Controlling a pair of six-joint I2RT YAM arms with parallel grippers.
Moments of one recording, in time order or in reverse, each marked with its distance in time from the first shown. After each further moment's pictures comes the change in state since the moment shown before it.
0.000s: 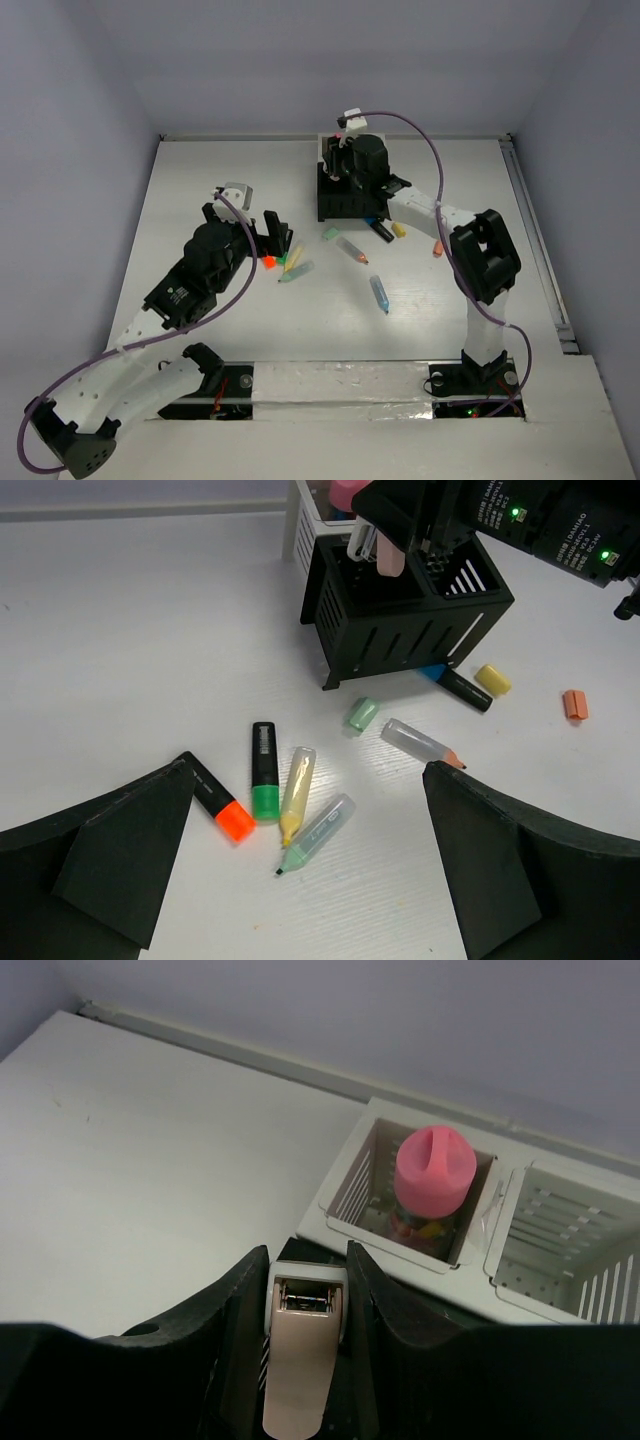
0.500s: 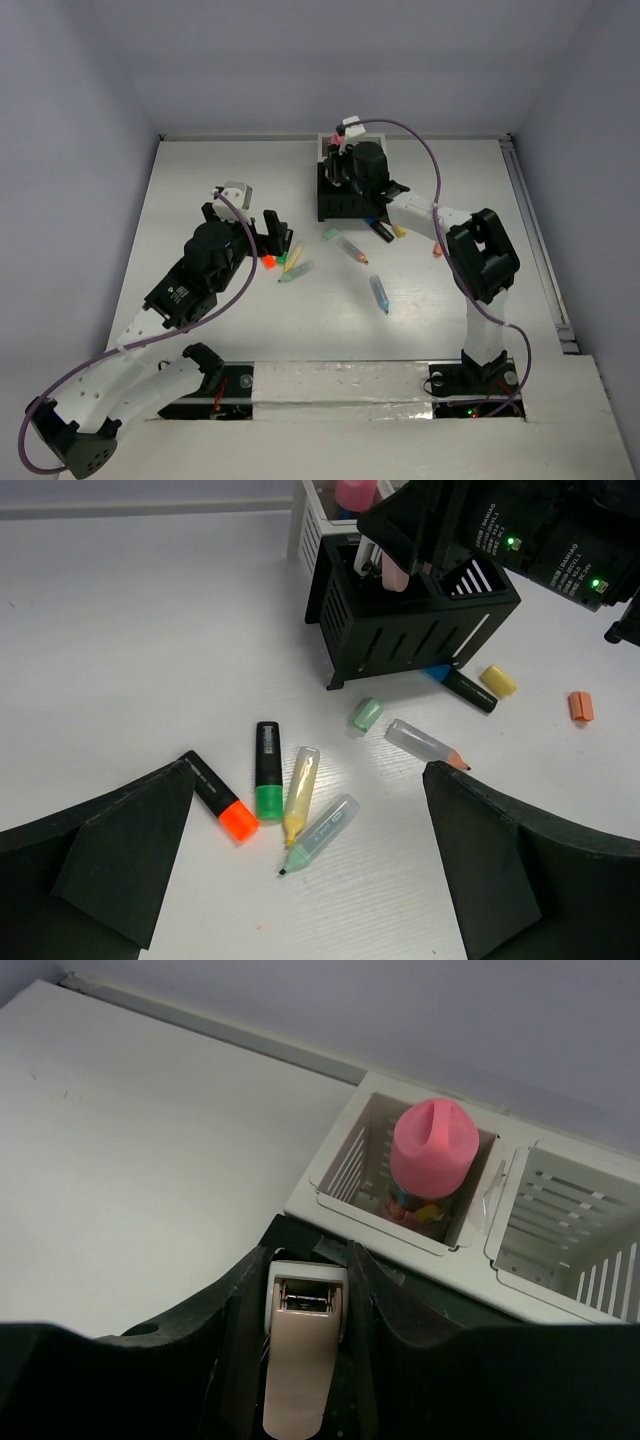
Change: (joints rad) left arm 0.011 0.005 -0.001 0.000 0.000 0.000; right arm 0.000 0.007 -0.064 0.083 -0.002 -0.047
